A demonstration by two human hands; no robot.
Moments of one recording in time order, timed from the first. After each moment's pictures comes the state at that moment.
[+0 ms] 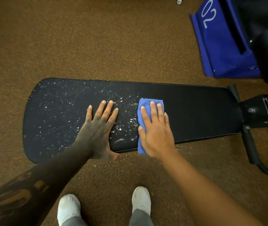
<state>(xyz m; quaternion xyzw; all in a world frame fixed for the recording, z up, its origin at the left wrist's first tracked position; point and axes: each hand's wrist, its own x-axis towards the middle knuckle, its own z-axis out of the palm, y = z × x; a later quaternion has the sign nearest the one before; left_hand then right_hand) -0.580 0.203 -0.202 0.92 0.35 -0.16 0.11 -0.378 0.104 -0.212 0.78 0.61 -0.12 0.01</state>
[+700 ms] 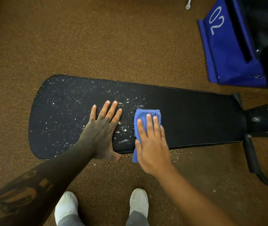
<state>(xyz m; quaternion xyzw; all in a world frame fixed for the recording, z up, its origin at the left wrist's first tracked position) -0.587 0.200 -0.202 0.91 0.36 -0.14 0.12 -0.414 0.079 -0.207 0.75 0.64 -0.13 0.02</state>
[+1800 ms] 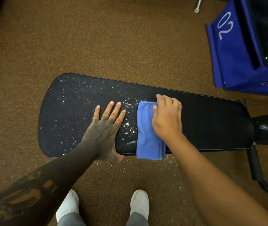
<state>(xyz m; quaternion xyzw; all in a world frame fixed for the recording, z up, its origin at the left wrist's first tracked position) -0.601 0.202 -0.202 0.91 0.37 -0.15 0.12 -0.378 0.172 -0.193 0.80 0.58 -0.07 -0.10</state>
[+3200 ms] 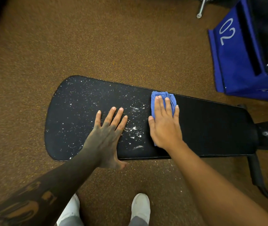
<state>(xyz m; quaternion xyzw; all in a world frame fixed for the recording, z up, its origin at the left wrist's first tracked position) -0.621 0.200 -0.201 0.91 0.37 -0.14 0.14 -0.395 0.170 -0.206 0.77 0.63 -0.08 -0.01</state>
